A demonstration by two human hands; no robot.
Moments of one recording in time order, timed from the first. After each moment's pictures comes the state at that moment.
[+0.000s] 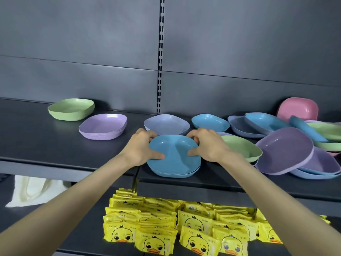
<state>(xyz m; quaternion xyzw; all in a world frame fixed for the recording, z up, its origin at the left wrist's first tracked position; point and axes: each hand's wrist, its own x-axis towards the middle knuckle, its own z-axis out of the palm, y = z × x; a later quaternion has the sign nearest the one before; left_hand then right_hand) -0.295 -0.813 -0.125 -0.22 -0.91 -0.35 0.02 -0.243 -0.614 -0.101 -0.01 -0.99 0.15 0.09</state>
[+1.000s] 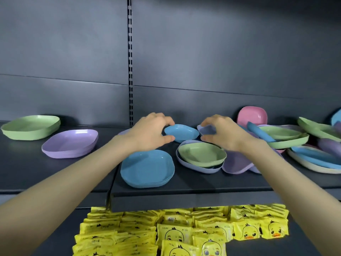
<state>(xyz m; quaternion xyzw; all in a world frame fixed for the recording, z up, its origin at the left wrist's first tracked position) -0.279 -0.749 -0.050 -0.44 -0.87 -0.18 0.12 -0.183 -0.551 -0.034 -0.08 -0.98 0.08 0.15</state>
